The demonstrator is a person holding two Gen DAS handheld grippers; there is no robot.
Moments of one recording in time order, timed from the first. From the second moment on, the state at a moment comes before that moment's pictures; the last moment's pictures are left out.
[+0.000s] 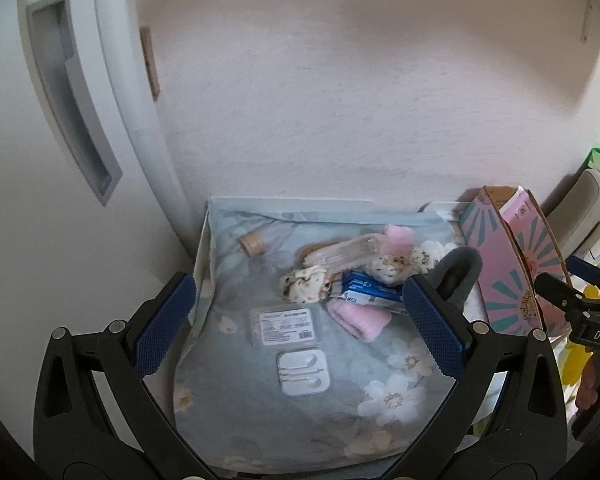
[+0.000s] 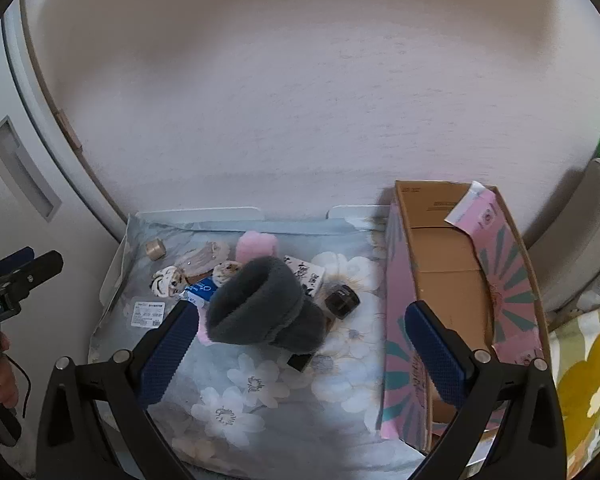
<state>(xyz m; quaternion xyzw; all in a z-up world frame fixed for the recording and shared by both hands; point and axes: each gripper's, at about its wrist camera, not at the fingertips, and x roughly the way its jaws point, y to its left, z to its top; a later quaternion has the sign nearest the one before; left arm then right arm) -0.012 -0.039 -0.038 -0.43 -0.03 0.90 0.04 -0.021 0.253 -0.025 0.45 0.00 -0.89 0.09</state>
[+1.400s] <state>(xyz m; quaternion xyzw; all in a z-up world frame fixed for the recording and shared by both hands) -0.059 -0.050 -0.223 -0.57 -0.08 0.82 0.01 -0.083 0.205 -0.155 0.54 0.06 -0.80 0.25</state>
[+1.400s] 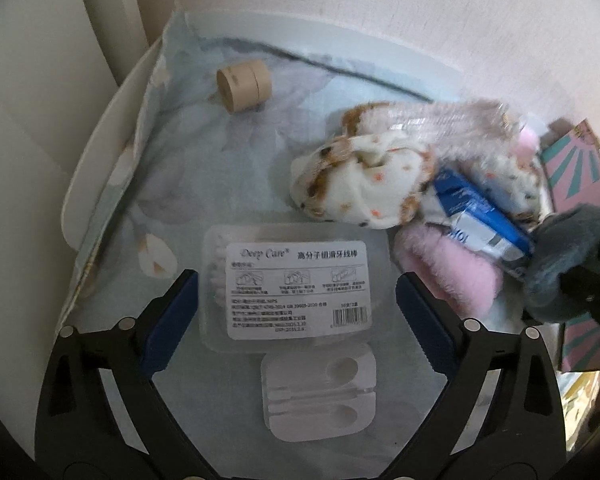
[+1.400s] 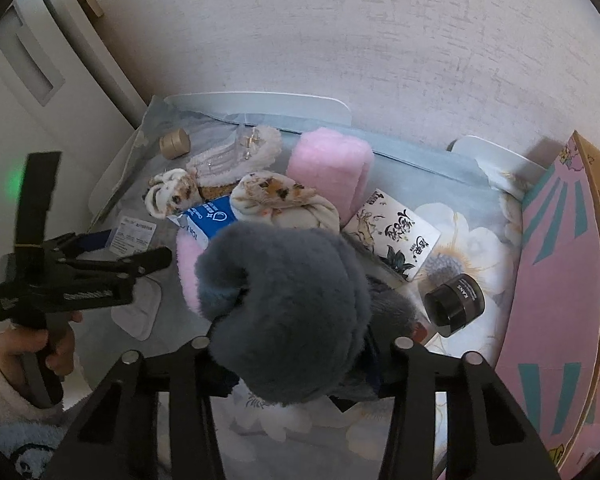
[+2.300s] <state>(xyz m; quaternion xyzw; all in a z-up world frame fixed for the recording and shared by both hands) -0.047 -0.047 -0.043 -0.49 0.00 0.87 0.06 -0.073 0.271 -0.013 0.47 -0.01 -0.84 0.25</state>
